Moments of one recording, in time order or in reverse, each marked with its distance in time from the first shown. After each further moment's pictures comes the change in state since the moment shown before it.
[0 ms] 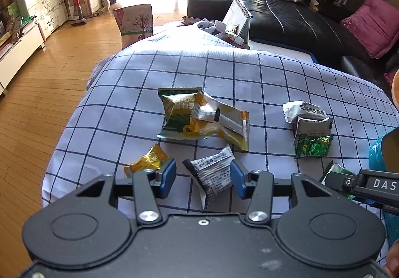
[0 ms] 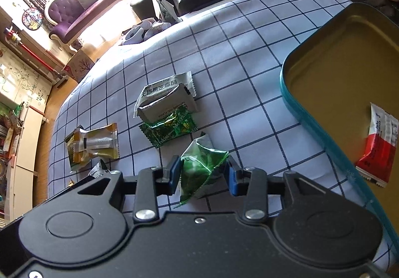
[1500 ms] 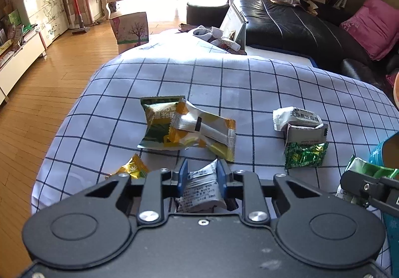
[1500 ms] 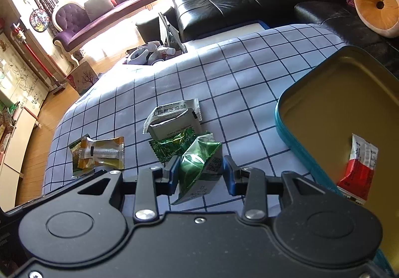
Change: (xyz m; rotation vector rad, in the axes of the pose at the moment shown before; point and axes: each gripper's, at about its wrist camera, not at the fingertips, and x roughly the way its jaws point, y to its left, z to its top) left arm 0.011 -0.024 0.002 0.024 -0.032 0.013; right arm -0.029 0.010 -0.004 -0.064 -0.138 -0.046
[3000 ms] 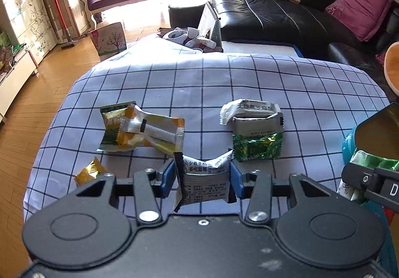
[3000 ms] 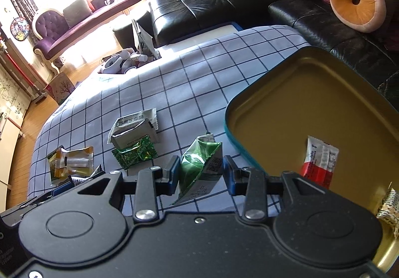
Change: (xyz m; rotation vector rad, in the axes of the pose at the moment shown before) left arm -0.012 -0.069 -0.005 0.099 -0.007 -0.001; right arm -0.020 -0.041 0.011 0.055 -0.020 -0.100
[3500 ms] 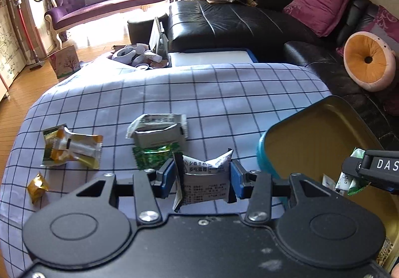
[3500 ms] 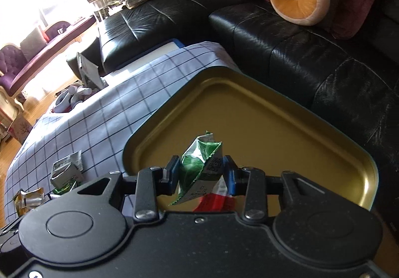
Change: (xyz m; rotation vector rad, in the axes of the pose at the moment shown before) left arm -0.026 -0.093 -0.001 0.102 -0.048 -0.143; right arm -0.018 -0.095 0.023 0.173 -0.047 -0.164
